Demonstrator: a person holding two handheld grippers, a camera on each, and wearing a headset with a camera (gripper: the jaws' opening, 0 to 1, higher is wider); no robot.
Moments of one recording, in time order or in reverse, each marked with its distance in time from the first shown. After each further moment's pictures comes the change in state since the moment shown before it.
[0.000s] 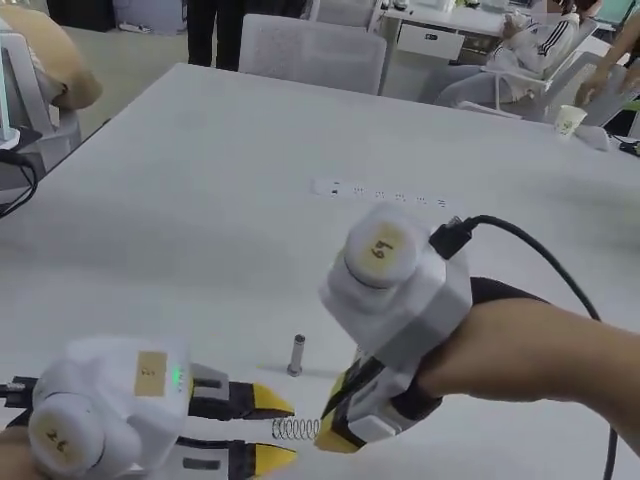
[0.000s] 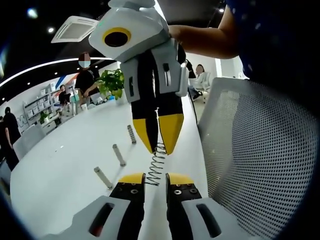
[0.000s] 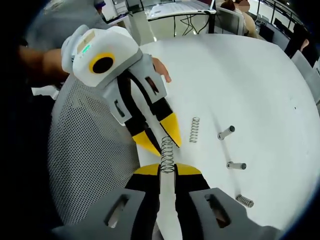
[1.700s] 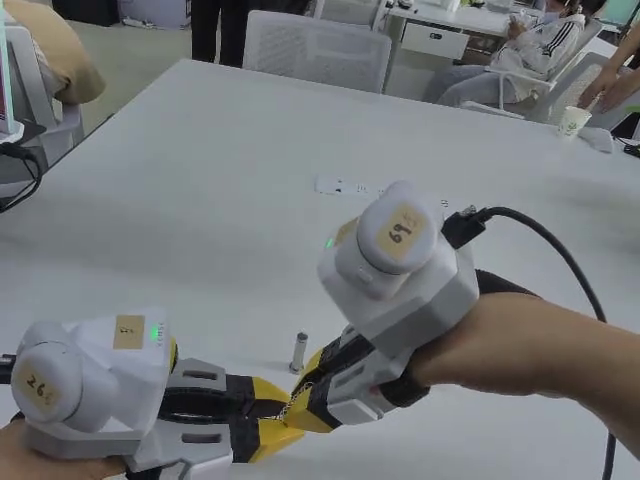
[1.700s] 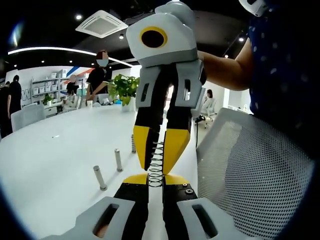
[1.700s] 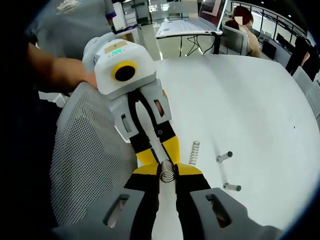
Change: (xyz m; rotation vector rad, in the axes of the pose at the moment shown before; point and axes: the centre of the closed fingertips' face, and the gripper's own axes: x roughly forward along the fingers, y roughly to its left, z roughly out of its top) left arm -0.009 0.006 0.017 -0.242 -0.138 -0.010; right arm -0.004 0.004 0.035 -0.074 -0.150 0.004
